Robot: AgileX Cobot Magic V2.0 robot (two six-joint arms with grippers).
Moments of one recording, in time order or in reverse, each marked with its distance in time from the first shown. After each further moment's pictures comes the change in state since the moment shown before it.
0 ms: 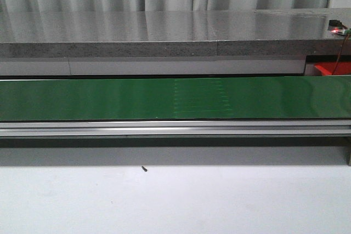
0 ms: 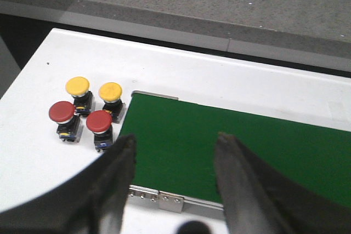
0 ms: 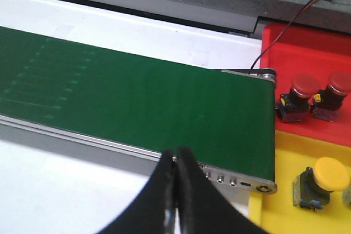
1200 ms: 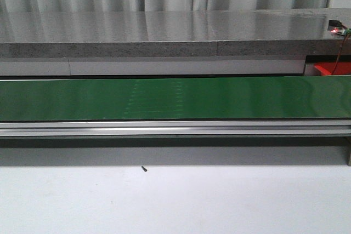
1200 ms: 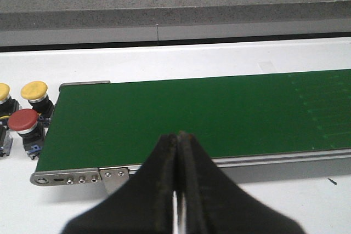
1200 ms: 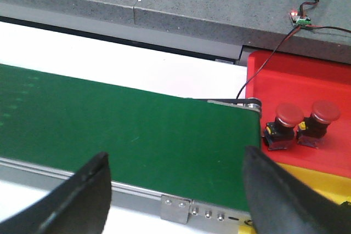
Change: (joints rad) left arm -0.199 -0.383 0.437 -0.149 -0.179 0.220; right arm 0.000 0.063 -0.036 0.006 -0.098 -0.004
